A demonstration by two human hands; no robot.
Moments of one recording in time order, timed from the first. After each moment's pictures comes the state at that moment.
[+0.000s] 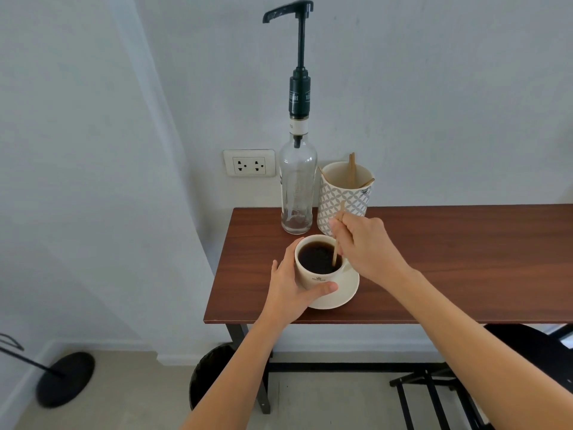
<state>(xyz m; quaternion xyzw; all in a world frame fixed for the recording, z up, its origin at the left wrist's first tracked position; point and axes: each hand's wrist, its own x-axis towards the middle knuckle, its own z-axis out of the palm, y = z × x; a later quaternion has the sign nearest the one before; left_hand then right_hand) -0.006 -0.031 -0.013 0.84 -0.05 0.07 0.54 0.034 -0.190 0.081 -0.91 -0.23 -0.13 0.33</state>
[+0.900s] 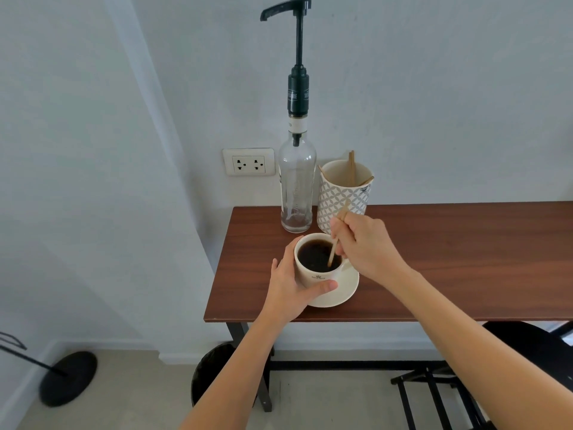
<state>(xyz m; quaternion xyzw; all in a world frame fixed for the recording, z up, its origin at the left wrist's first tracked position) -0.005 -0.032 -0.015 0.84 -0.05 0.08 0.54 0.031 -0.190 0.078 -0.90 -0.20 -0.11 0.38</state>
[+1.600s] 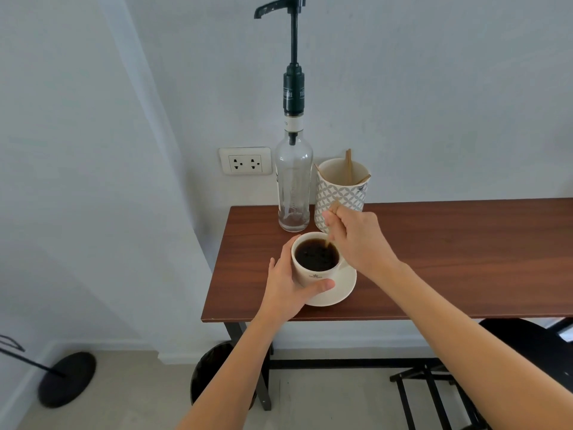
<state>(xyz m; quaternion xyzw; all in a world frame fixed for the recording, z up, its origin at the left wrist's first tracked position) -0.005 -0.032 -0.016 0.84 -0.05 0.08 0.54 0.039 -0.185 0.075 -0.88 -0.24 -0.18 0.36</state>
